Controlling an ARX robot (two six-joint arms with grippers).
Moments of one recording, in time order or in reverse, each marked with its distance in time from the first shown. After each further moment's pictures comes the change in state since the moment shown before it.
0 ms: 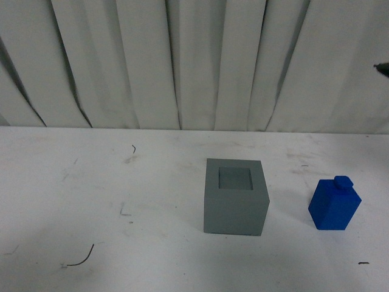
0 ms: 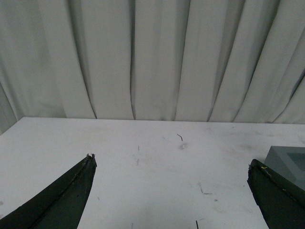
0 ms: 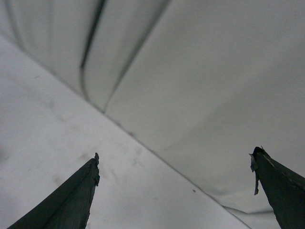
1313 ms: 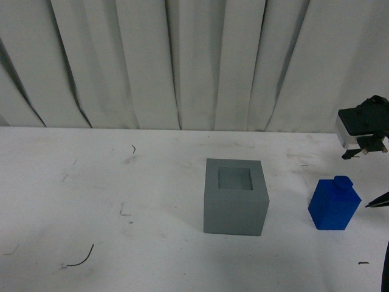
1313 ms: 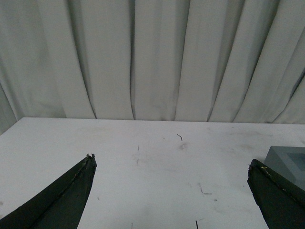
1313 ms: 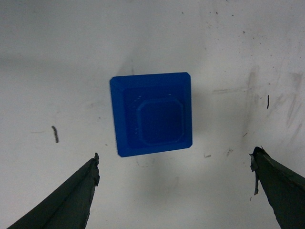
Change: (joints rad) left arm 0.000 0.000 0.000 0.000 0.000 0.000; right arm 0.090 0.356 0.500 -1.184 0.091 -0.924
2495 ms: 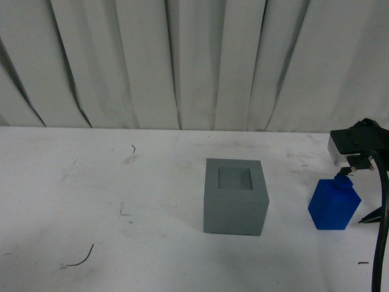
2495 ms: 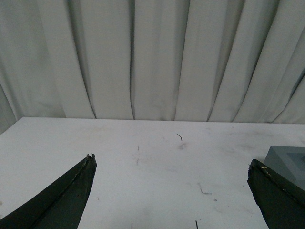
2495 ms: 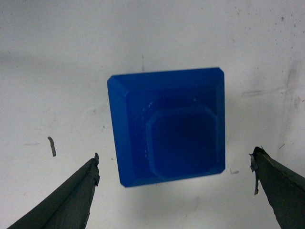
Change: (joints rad) left arm 0.000 0.000 0.000 0.000 0.000 0.000; right arm -0.005 0.103 0.035 0.000 -0.011 0.014
